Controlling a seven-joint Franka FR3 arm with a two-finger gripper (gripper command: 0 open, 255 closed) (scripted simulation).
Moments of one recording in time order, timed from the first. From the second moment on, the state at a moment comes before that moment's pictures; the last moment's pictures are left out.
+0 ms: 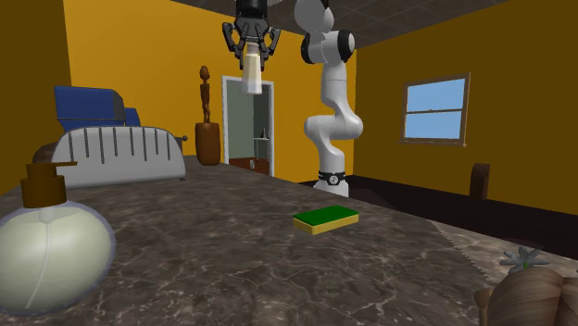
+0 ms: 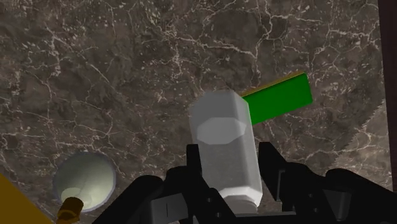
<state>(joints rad) -0.19 -0.05 -0.33 -1.65 0.11 1.78 -0.77</state>
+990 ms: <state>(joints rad) -0.32 -0.30 -0.49 -1.87 0.03 1.74 -1.03</state>
